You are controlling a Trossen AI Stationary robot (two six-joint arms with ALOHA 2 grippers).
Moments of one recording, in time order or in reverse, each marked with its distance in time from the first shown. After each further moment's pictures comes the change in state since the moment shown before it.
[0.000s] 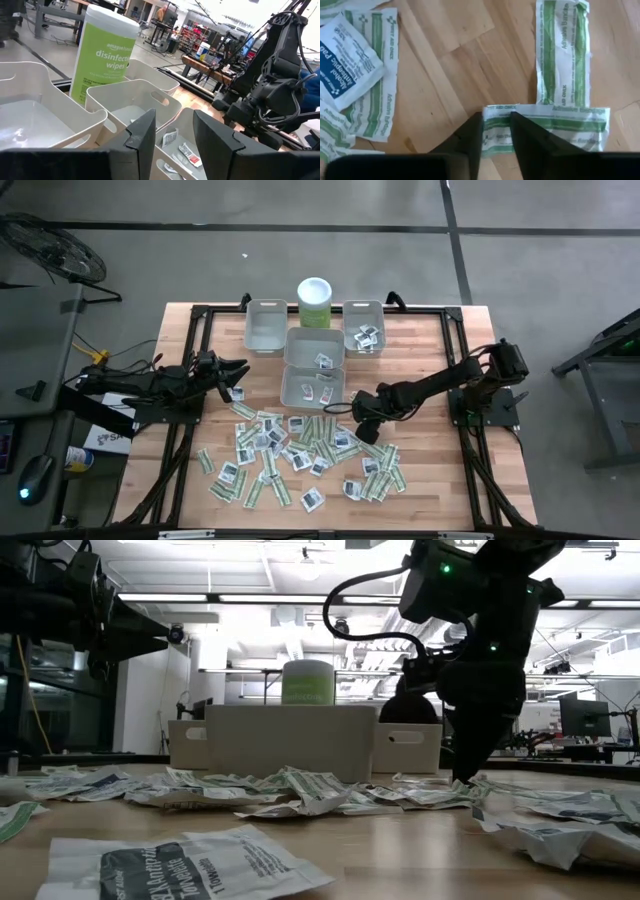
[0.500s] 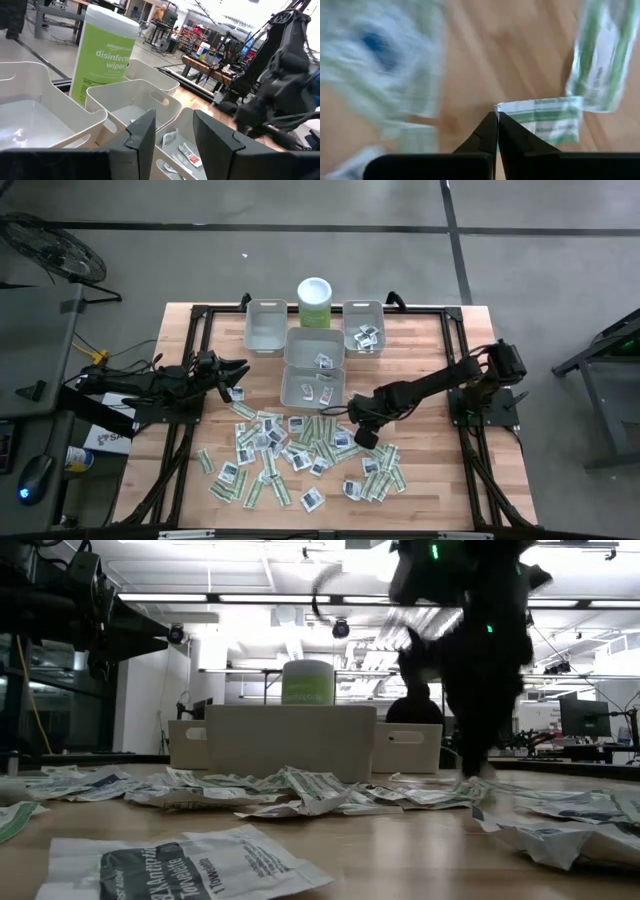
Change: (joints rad) left arm 0.000 0.000 0.000 0.000 0.000 0.000; right arm 0.006 -0.030 0.116 -0.109 -0.121 -0.004
